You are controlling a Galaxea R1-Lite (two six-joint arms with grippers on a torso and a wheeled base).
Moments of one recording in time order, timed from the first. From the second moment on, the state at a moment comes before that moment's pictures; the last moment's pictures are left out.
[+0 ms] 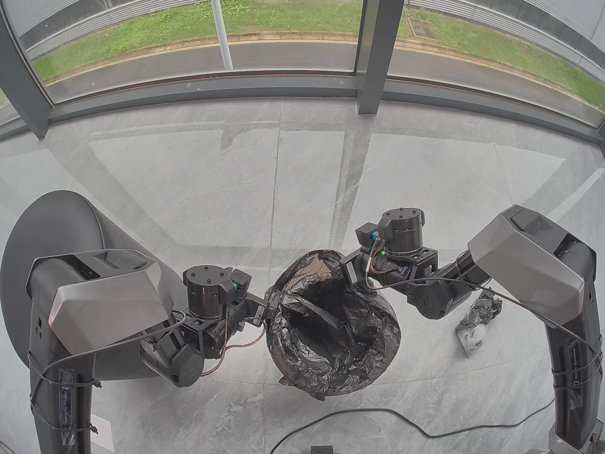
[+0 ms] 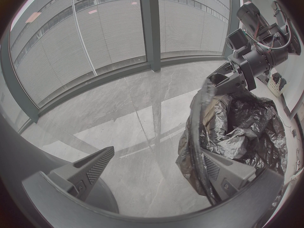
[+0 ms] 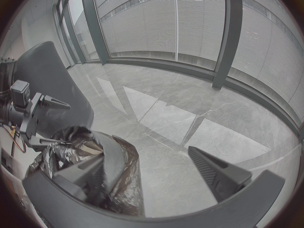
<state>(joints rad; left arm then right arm) -0.47 2.36 -0.83 -1.27 0.19 0.25 0.49 2.42 -1.33 -0.75 -0.04 -0.20</state>
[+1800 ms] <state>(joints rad) -0.49 2.30 -0.79 -1.27 0.17 0.16 0.43 2.28 -0.96 -0.94 -0.03 -0.15</state>
